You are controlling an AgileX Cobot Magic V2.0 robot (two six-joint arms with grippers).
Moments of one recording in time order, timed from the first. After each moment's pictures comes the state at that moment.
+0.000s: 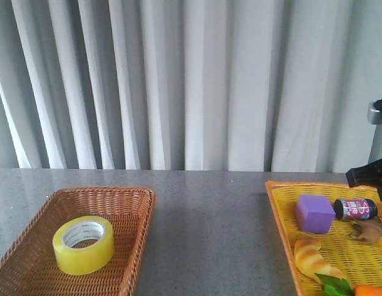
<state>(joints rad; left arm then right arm) 0.05 -0.01 0.02 0.00 0.10 -0.05 0.02 1.48 -1.56 -0.11 1.09 0.05</state>
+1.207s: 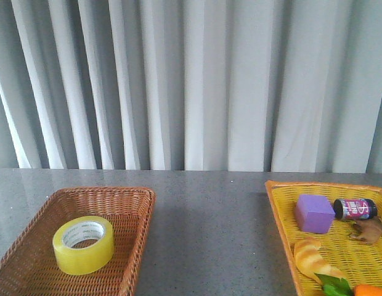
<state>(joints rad) 0.05 -0.01 0.02 0.00 0.10 -0.05 0.02 0.45 -0.42 -0.08 0.35 0.05</state>
